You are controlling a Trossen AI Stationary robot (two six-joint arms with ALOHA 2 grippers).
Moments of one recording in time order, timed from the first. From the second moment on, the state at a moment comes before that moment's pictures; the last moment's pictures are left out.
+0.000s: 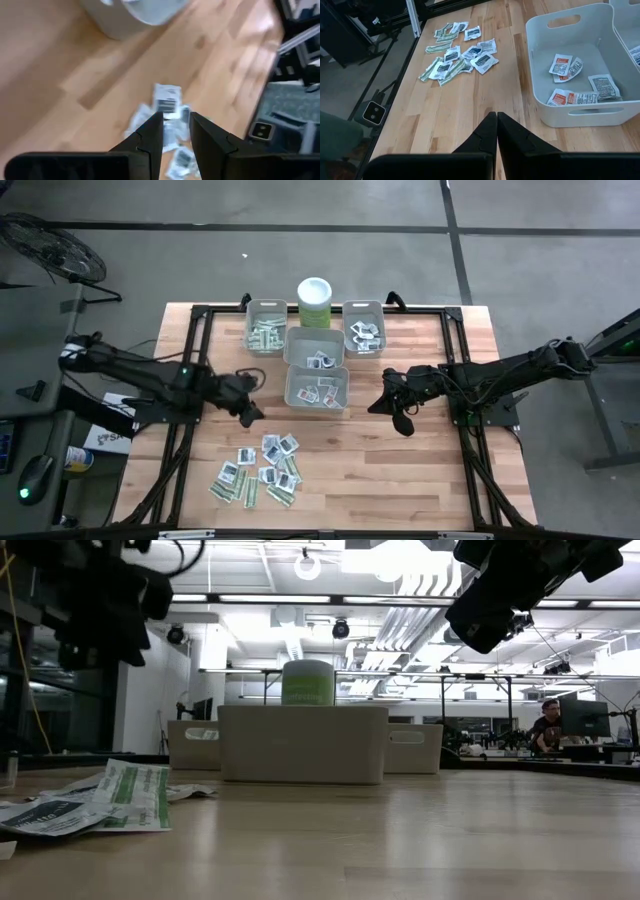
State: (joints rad) left arm -0.19 0.90 0.60 -0.46 0.03 -1.07; right arm 0.11 1.05 0.60 -0.05 -0.12 0.31
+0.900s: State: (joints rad) left arm -0.48 1.40 0.60 0.10 -0.03 -1.40; right arm 0.11 1.05 0.60 -0.04 -0.12 0.31
